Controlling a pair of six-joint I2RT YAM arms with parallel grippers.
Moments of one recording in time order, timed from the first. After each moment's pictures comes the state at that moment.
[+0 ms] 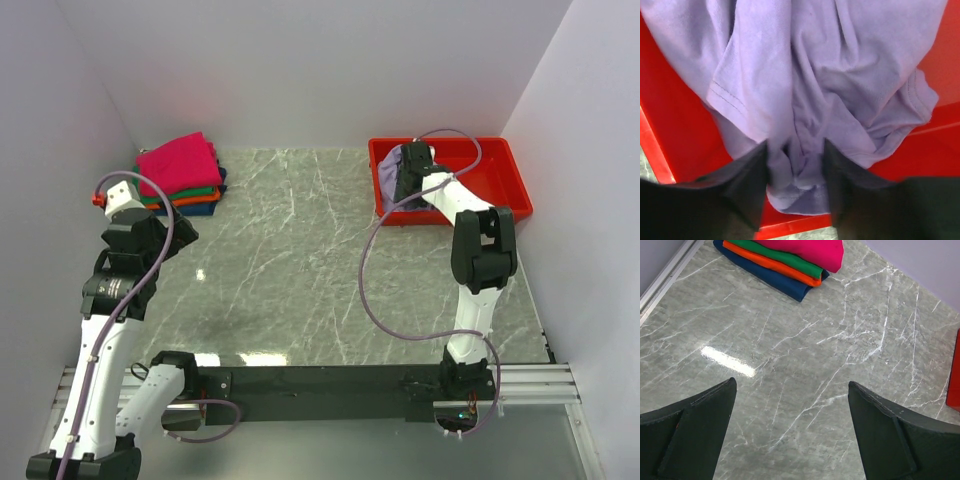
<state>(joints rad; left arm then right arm) -0.08 0.77 1.02 -0.74 -0.29 -0.55 0.16 2.01 1.55 -0.50 0.25 0.30</state>
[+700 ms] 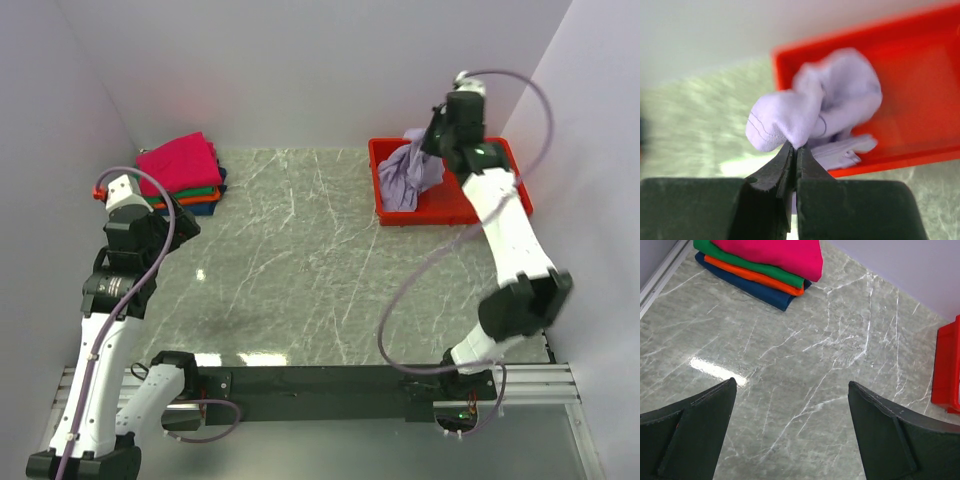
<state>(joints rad) -0.08 0.77 1.02 -0.67 -0.25 -0.53 0.16 1.64 1.75 -0.61 0.20 0.32</state>
